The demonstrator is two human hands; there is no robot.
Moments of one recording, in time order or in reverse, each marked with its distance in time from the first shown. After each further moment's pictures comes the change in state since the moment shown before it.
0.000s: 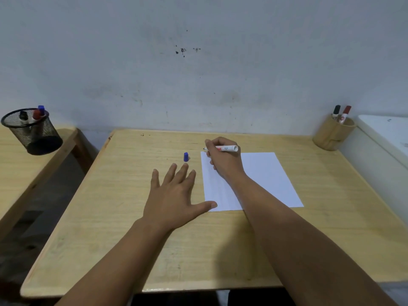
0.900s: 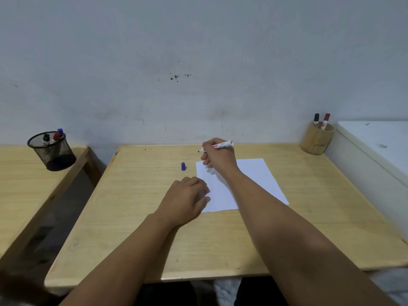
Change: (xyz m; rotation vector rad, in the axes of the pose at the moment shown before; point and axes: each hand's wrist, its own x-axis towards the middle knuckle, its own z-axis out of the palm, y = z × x) left_hand 0.014 0.011 0.006 -0.207 0.205 0.342; right_hand -0.013 -0.048 -0.011 0.061 -0.005 0.067
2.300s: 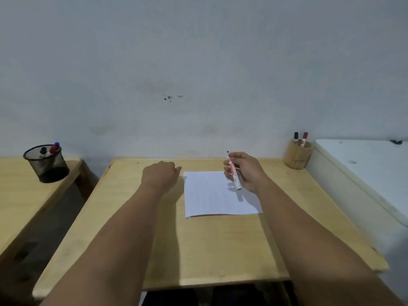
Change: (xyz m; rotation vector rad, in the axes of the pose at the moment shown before) left_hand 0.075 -0.016 -0.063 0.396 -0.091 -0.436; right_hand -0.018 -0.022 -0.111 0.394 -0.083 0.185
